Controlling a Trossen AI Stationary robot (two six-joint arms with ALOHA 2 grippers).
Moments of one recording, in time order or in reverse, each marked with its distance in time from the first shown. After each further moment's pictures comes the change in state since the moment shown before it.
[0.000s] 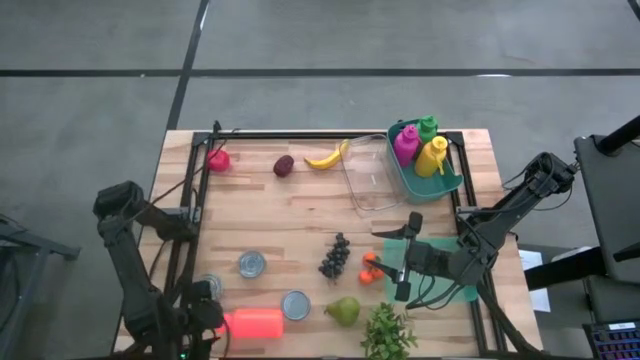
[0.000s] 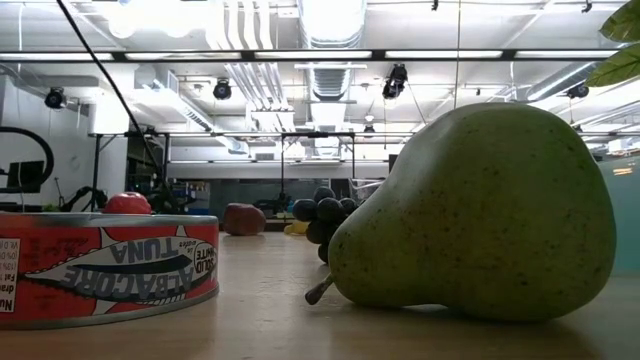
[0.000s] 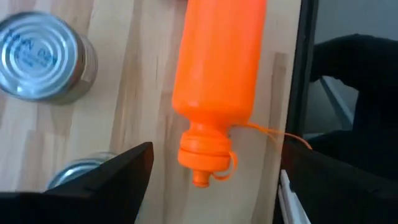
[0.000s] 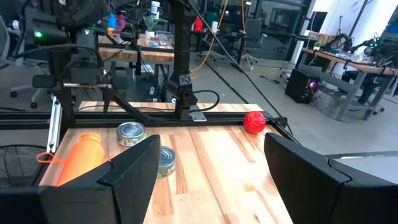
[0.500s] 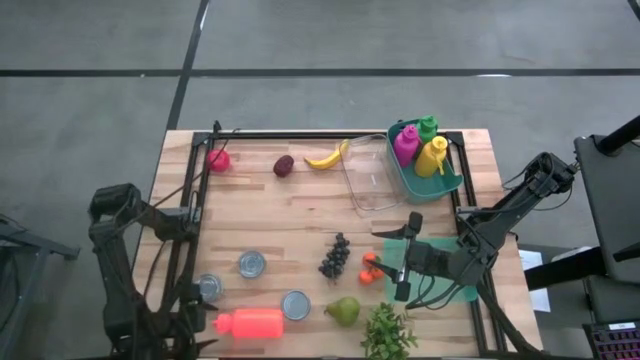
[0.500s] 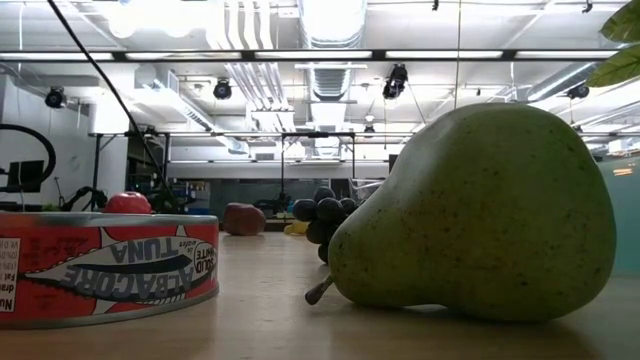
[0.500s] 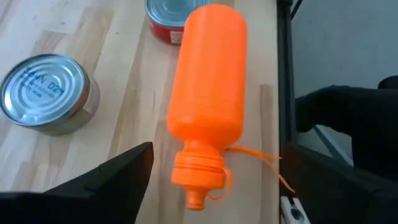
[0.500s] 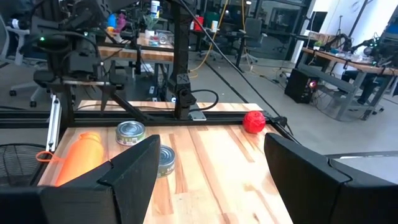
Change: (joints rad) left arm -0.163 0.000 -0.083 0.073 -0.289 -0.110; right arm 0.000 0.000 0.000 -0.003 0.000 -0.001
